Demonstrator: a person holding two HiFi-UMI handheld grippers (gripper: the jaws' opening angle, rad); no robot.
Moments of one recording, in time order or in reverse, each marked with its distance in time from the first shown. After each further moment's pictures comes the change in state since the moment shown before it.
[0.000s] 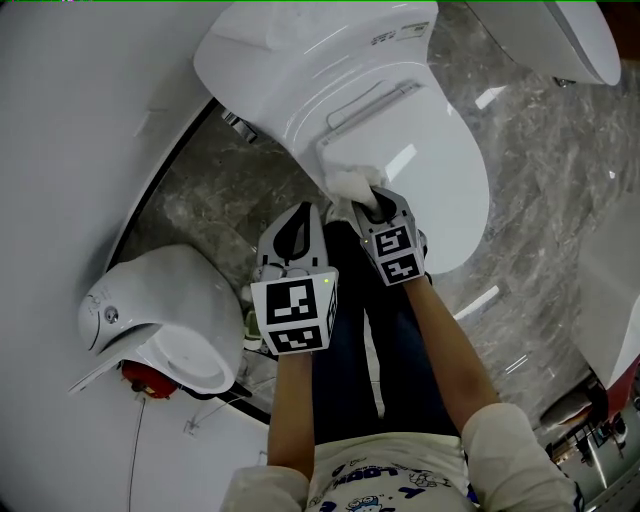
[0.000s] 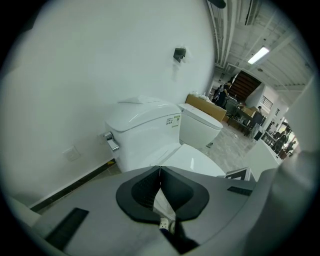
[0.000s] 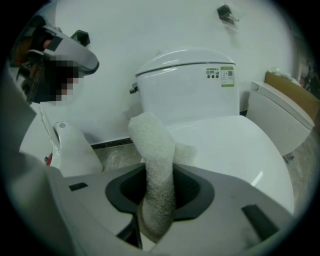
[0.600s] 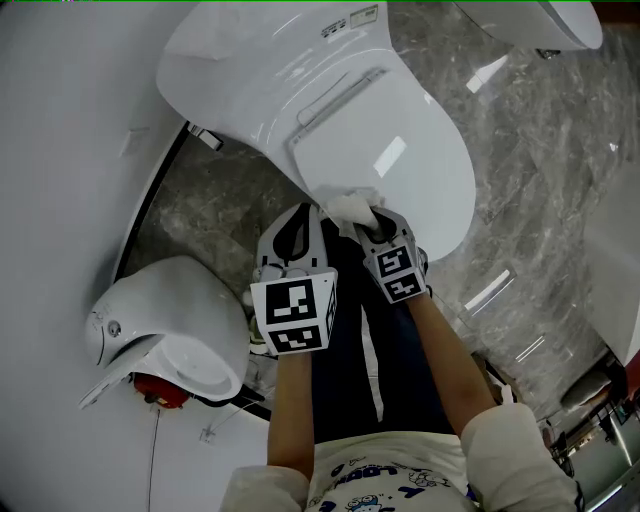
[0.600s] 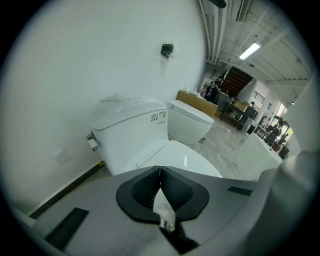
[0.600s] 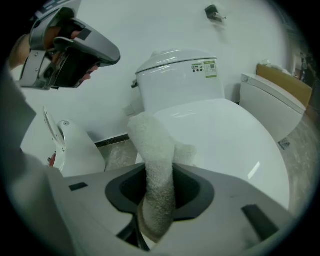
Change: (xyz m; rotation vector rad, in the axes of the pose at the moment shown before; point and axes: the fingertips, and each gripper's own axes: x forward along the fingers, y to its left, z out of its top) left arm 0.009 -0.056 -0.009 0.070 0.022 -0.062; right arm -0.044 -0.008 -0.070 0.060 0.015 -0.004
